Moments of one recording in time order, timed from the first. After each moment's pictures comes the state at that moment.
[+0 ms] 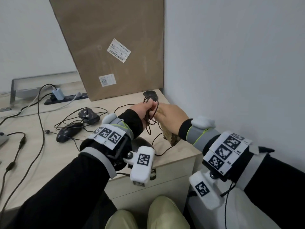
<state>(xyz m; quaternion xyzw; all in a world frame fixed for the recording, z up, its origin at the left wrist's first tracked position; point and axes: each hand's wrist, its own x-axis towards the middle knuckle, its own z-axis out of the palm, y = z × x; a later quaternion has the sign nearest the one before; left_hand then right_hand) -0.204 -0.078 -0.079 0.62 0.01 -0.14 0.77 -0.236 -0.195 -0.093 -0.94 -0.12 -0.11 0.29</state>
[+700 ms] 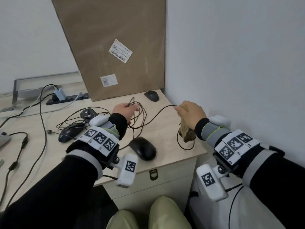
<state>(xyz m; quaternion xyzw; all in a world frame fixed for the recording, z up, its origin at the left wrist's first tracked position) -0.194 -0.030 -0.083 0.82 0.06 0.01 0.56 -0.222 -0.248 -0.112 -0.92 0.05 -0.14 0.36</state>
